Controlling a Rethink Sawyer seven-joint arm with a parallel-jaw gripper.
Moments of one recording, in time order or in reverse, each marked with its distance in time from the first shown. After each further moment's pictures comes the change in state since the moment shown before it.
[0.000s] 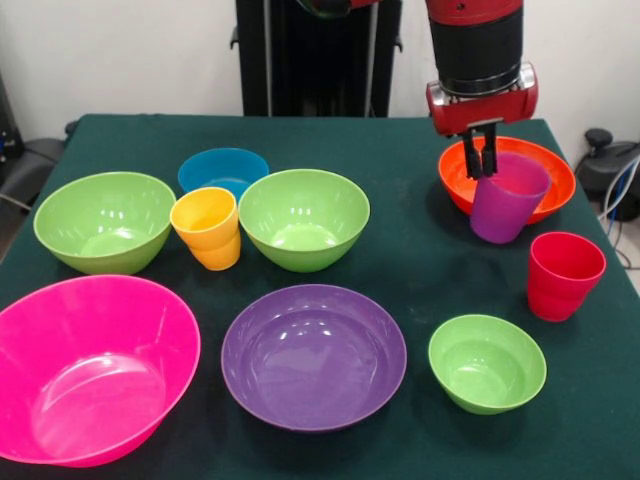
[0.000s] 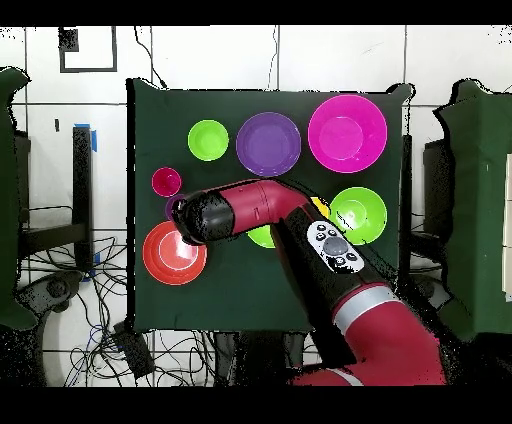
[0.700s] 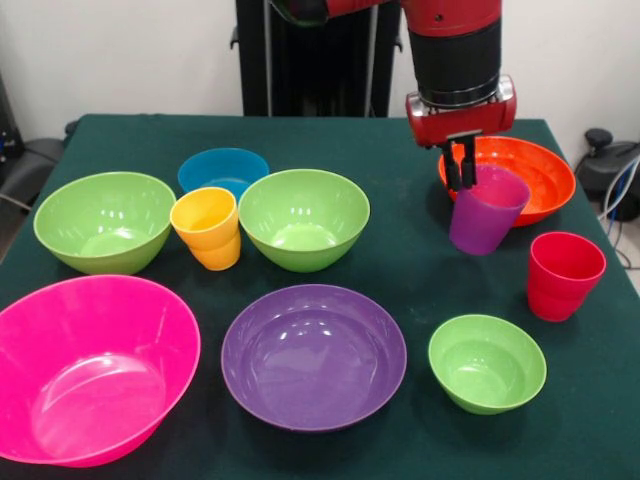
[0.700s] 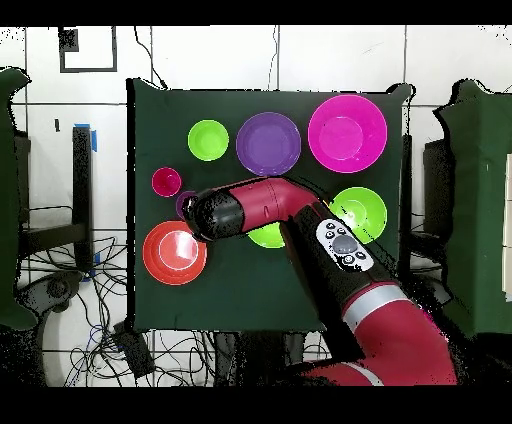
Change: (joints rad) arm -0.026 0.022 0.000 -0.024 -0.051 0.000 0.000
